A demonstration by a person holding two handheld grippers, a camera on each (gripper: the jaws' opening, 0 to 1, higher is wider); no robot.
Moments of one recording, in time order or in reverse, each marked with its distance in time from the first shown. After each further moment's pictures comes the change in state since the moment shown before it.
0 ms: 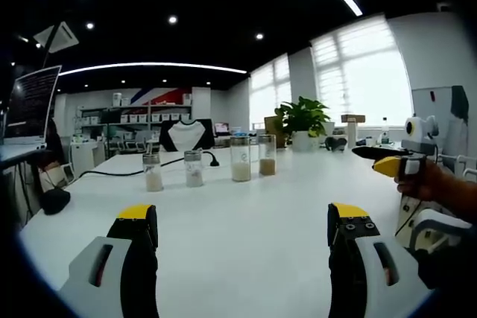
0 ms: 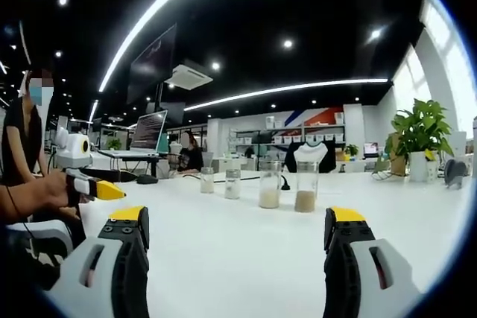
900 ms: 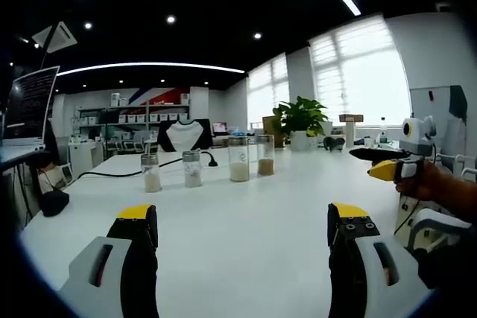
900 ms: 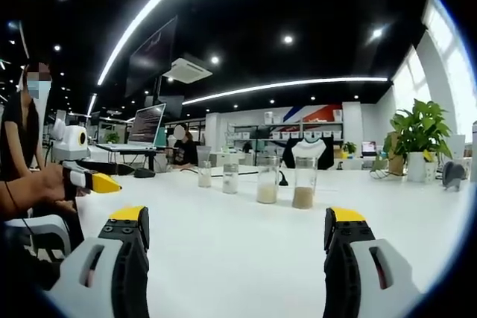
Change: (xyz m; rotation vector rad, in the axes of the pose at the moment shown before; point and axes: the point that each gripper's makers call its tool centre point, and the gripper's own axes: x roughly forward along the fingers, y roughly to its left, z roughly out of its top) left arm 0.000 0.001 0.002 0.004 -0.001 -0.010; right arm 0.004 -0.001 -0.004 -0.019 0.025 -0.009
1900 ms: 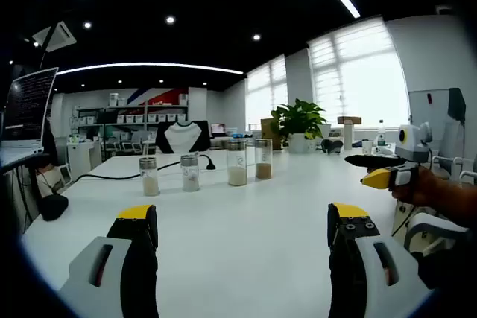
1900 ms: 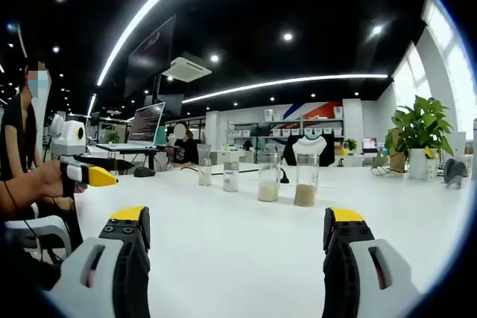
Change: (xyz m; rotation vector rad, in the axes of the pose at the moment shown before) left arm 0.001 -0.006 0.010 -0.002 -0.006 -0.014; right arm 0.005 0.000 -0.005 0.006 0.027 -0.002
